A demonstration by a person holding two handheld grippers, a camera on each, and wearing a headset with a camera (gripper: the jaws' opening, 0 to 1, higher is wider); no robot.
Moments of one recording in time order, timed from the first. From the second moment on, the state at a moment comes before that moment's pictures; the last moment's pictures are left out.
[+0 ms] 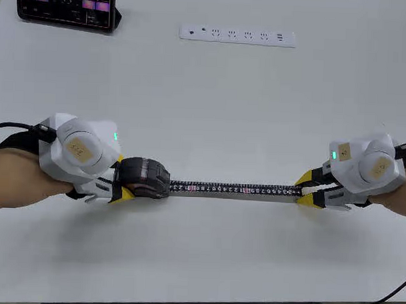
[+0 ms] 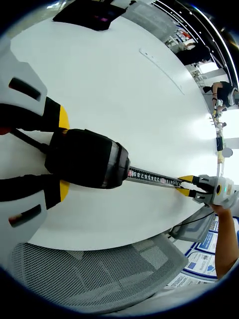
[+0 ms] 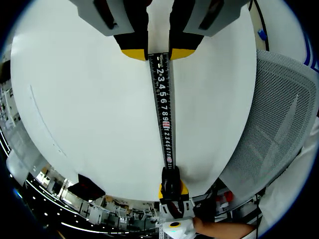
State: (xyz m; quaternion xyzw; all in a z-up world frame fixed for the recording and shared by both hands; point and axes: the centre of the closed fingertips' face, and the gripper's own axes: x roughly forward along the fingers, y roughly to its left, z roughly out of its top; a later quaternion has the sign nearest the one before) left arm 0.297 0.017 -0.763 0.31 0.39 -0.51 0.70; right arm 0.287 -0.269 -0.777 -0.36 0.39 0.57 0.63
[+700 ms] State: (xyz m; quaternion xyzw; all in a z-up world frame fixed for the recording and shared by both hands) left arm 0.300 0.013 -0.758 0.30 0.38 -0.51 0.71; right arm 0.289 -0.271 -0.770 -0.32 0.40 0.56 0.66
